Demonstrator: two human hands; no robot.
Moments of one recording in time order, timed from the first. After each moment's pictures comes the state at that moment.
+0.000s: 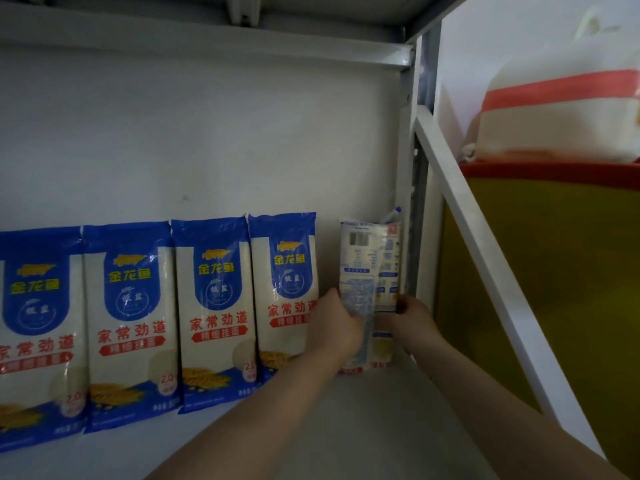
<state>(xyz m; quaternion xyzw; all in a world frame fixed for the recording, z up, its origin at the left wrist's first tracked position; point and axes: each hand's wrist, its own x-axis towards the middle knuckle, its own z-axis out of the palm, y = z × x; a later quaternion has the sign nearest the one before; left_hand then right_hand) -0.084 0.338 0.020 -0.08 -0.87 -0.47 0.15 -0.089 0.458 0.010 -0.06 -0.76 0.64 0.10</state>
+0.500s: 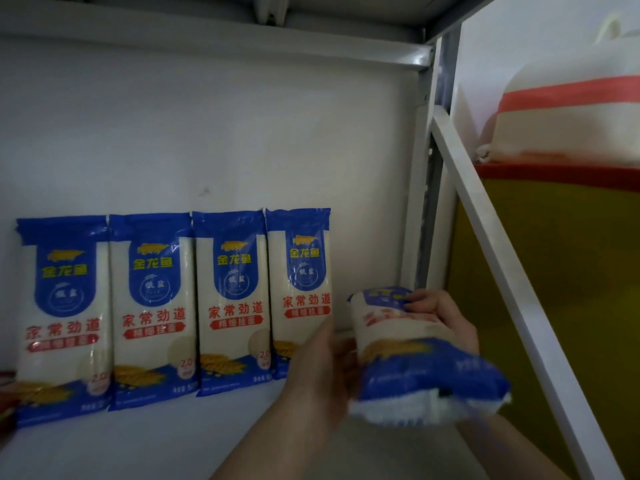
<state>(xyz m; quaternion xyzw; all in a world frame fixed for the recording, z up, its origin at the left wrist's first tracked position) -0.002 0.302 0.022 0.05 -0.47 -0.85 -0.23 -0.009 0.457 0.010 0.14 -0.75 0.58 0.27</state>
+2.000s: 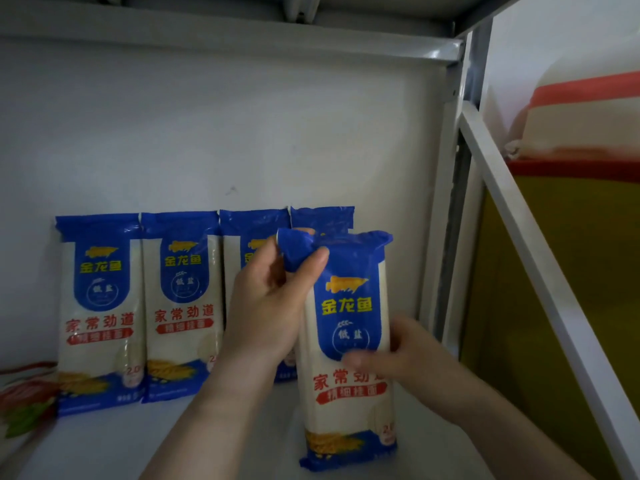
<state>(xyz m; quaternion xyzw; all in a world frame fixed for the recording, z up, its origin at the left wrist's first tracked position) 0.028 0.237 0.082 -0.13 -0.68 -0.68 0.24 0.014 0.397 0.045 0.22 -0.75 0.62 -0.07</state>
